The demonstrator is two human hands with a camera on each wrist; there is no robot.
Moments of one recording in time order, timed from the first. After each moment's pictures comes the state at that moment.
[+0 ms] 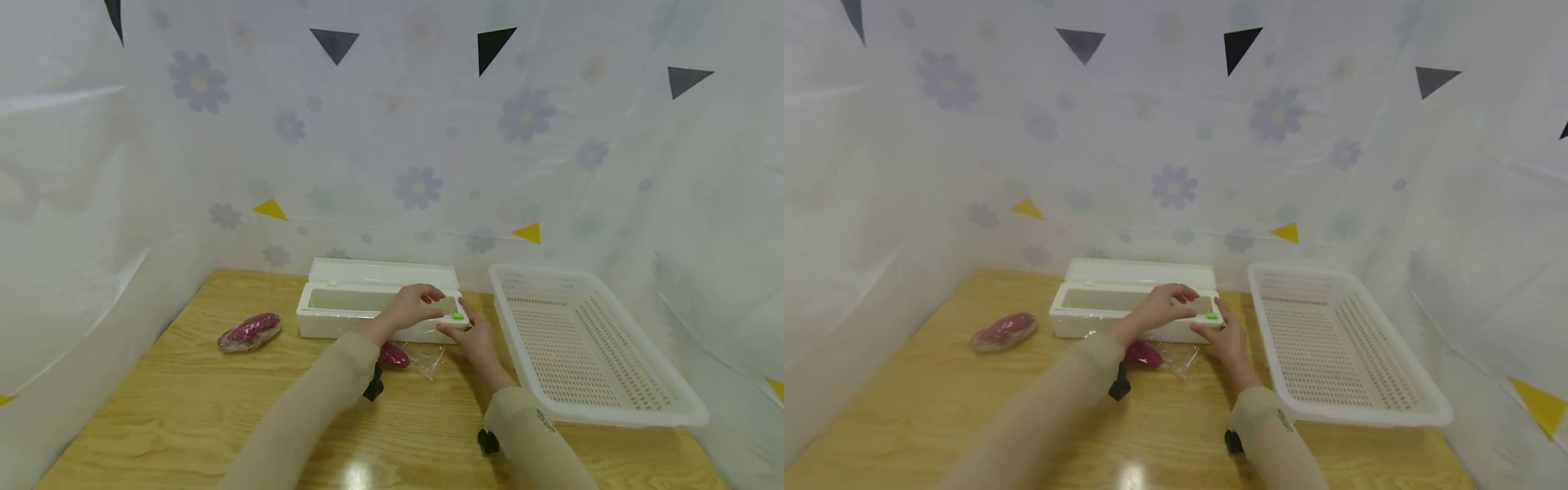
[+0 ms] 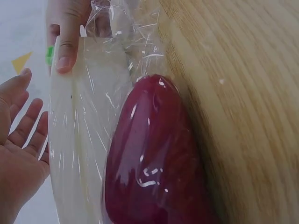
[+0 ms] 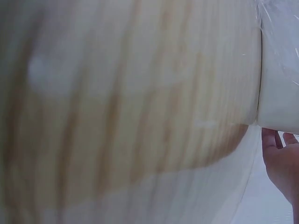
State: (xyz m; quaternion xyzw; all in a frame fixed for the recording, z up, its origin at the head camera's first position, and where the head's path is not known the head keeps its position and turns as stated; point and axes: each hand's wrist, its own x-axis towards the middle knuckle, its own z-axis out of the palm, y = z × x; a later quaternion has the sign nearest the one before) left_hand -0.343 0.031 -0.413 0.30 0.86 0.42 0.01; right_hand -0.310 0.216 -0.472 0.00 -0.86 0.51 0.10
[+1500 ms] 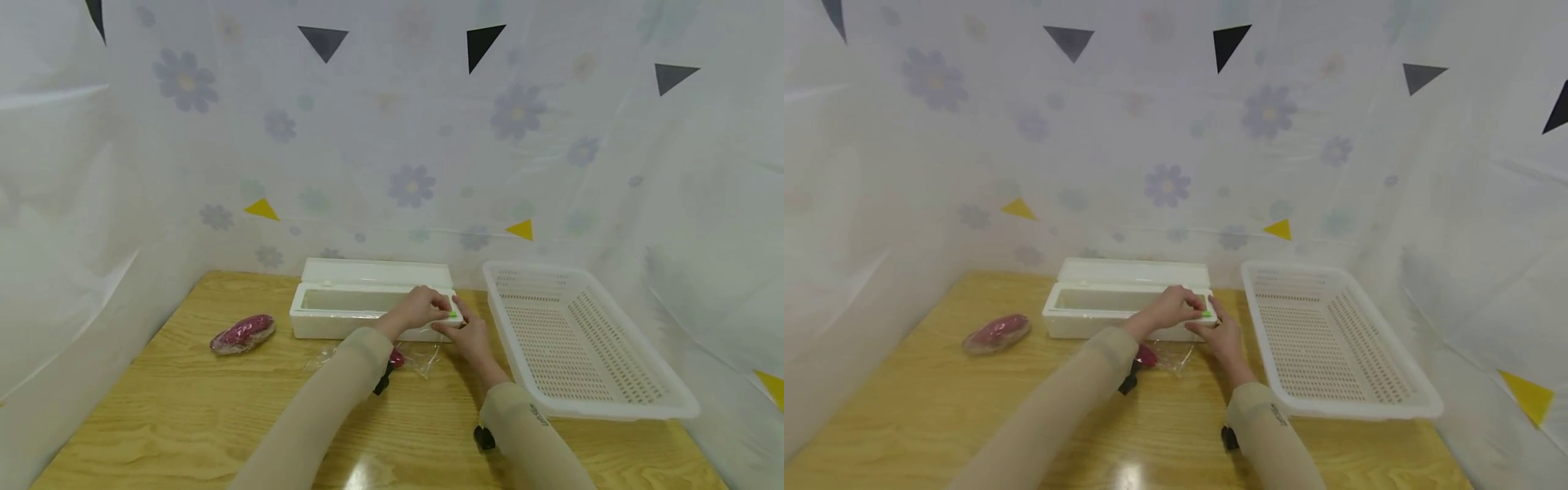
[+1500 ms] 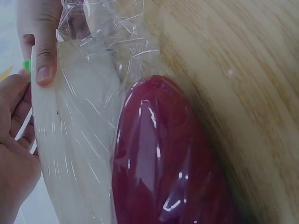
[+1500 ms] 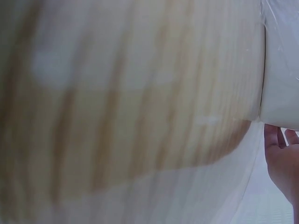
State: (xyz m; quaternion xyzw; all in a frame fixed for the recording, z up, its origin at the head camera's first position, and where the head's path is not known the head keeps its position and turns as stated) left_hand -0.351 0.063 -0.414 0.36 0.88 0.32 0.01; right_hand -0.310 0.217 -0.473 0.01 -0.86 0.49 0.12
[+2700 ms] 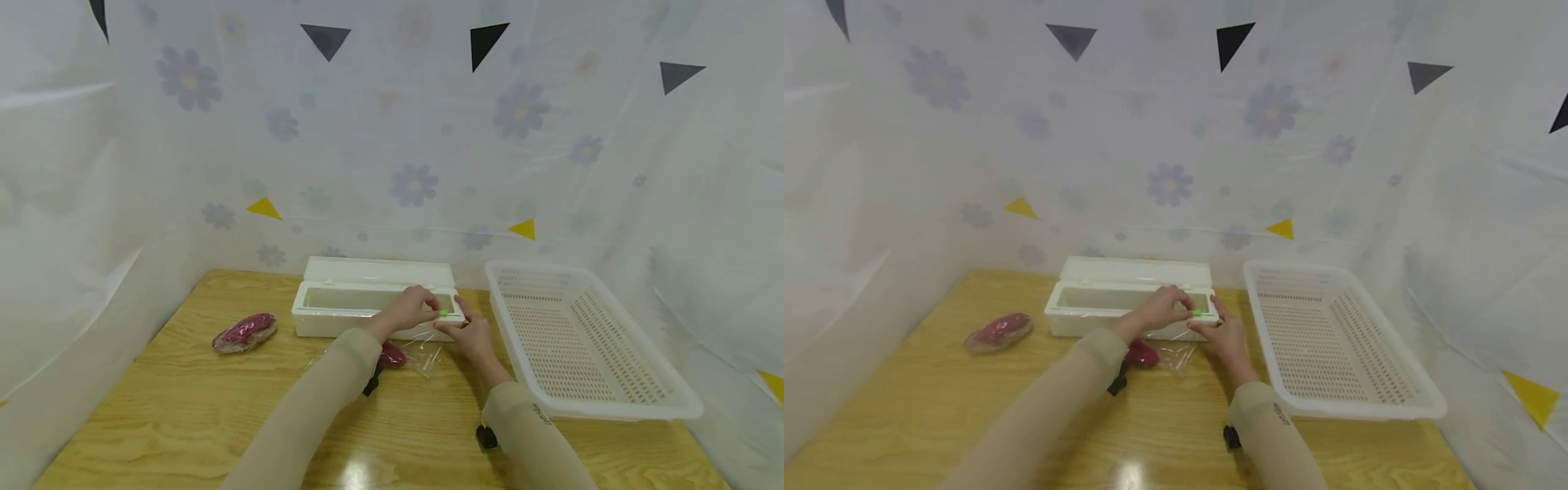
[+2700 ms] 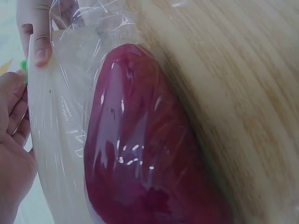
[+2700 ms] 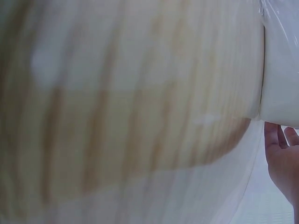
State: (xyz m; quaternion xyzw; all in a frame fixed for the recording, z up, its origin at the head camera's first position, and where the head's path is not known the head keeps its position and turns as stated) left_hand -0.349 0.041 -0.414 0.37 0.88 0.29 -0.01; right_hand -0.311 0.218 -0.470 0.00 -0.88 0.46 0.13
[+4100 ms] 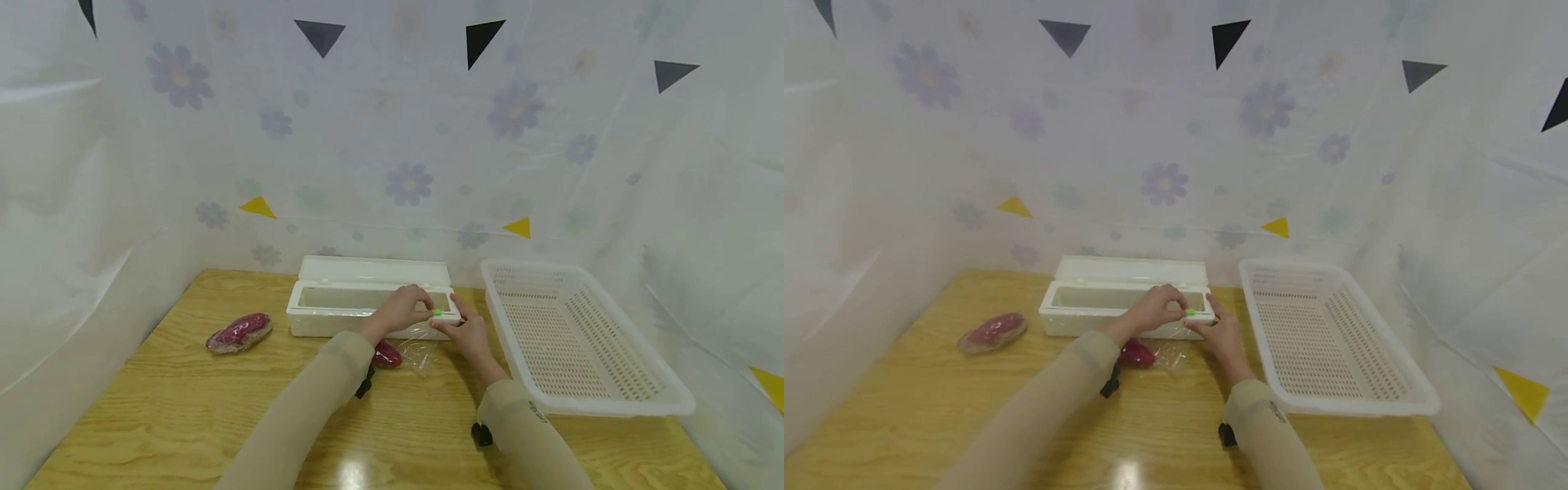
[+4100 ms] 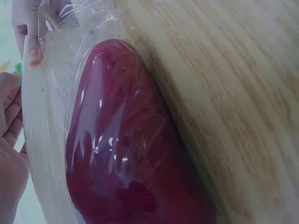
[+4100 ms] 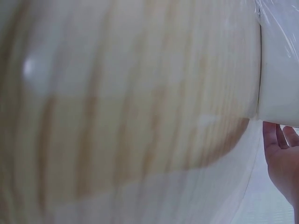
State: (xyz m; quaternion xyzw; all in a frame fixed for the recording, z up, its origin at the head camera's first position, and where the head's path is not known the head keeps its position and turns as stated) left_hand -0.345 0.035 -0.417 0.38 0.88 0.28 -0.05; right_hand -0.311 0.217 -0.469 0.00 -0.87 0.47 0.14
